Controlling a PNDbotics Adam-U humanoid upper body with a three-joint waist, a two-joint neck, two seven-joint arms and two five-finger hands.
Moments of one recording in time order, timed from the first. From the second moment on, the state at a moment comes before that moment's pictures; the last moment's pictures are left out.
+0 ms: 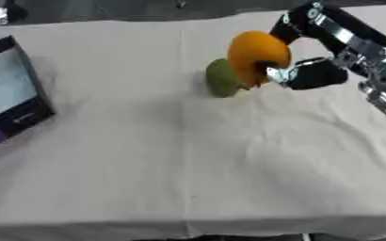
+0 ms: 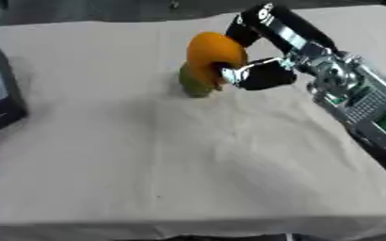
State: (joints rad) left arm -0.92 0.73 -0.31 -1.42 -0.22 0.33 -0.10; right arm -0.55 -0.85 0.36 -1.98 0.00 0.31 0.00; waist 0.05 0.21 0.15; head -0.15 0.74
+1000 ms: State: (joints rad) left arm -1.08 0.60 -0.51 -1.61 -0.19 0.35 -0.43; right arm -0.61 -0.82 0.39 -1.98 -0.05 0.34 -0.08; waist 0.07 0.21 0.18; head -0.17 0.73
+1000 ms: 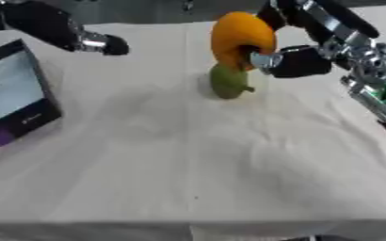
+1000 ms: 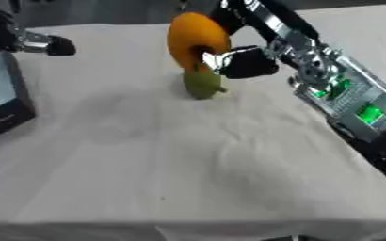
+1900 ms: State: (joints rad) left arm -1.11 0.49 -0.58 -1.61 -0.22 0.41 -0.44; right arm -0.61 -0.81 0.40 -1.98 -0.04 0.35 -0.08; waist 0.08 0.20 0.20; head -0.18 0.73
